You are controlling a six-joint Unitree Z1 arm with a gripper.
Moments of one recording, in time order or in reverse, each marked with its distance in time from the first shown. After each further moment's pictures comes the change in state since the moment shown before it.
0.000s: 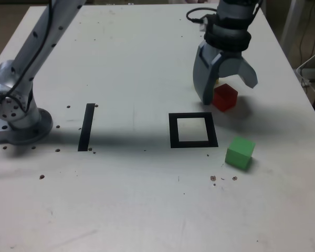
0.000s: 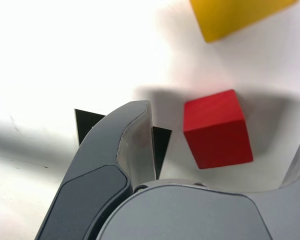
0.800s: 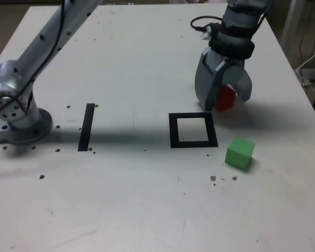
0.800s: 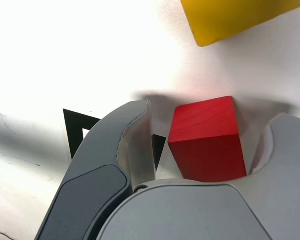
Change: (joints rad) arm 0.010 0.078 -0.077 0.060 -0.024 -0.012
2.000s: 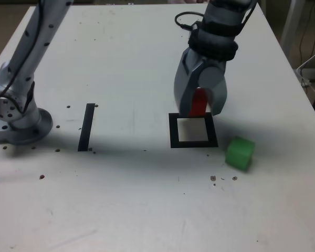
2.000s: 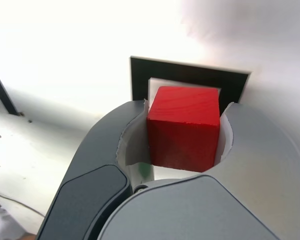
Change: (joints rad) arm -0.115 -0.182 0.238 -0.011 -0.043 0.037
